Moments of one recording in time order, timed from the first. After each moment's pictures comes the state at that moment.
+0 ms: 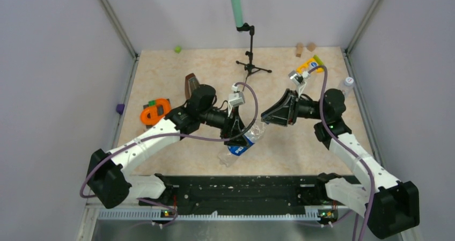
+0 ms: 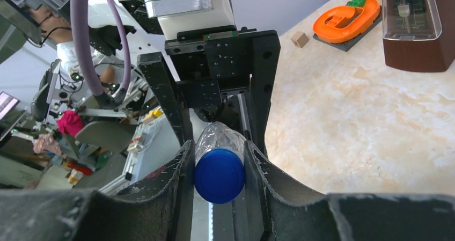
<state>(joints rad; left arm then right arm) -0.72 1.27 1.00 -0.22 0.97 -0.16 0.31 0.99 0.68 0.48 -1.15 0.78</state>
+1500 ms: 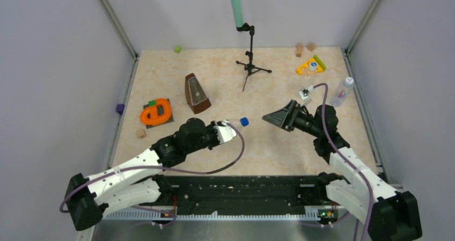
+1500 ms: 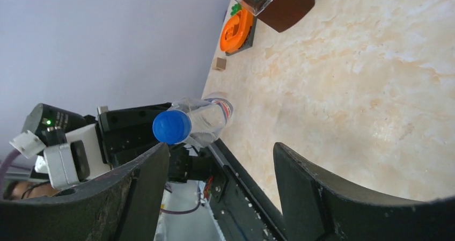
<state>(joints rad) -0.91 0.92 0.65 -0.17 0.05 0.43 0.32 0.87 0.43 0.28 -0.65 0.97</state>
